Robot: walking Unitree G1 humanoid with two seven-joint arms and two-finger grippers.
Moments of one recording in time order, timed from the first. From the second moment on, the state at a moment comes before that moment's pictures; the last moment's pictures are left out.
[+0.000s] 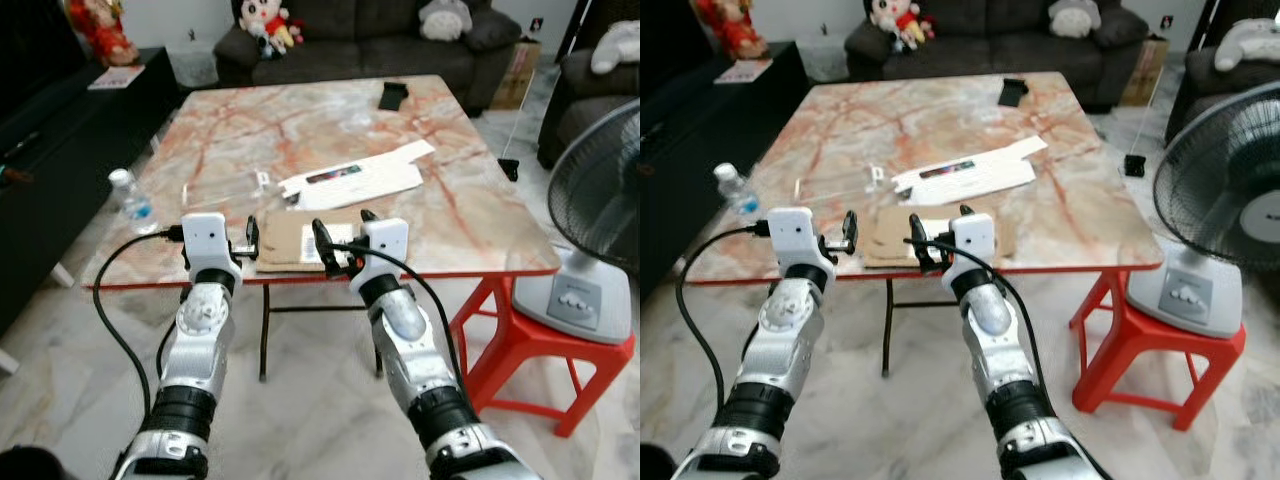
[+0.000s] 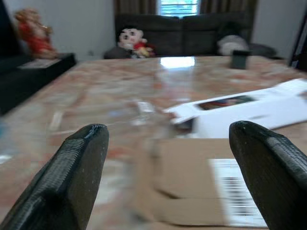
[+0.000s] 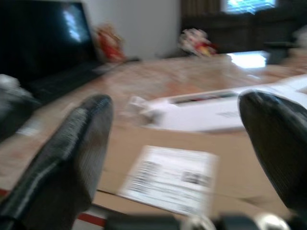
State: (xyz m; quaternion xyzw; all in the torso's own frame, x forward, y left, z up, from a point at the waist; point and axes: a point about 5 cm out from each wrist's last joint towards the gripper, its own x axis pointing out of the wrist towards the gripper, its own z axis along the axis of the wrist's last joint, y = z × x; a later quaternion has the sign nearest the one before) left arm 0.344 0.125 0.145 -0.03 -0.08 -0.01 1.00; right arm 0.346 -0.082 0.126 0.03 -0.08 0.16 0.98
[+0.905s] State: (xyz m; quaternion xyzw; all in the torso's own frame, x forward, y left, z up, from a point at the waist) left arm 0.345 0.141 0.147 -0.03 -0.08 0.02 1.00; right arm 0.344 -0.070 0.127 0.05 -0.07 0.18 0.98
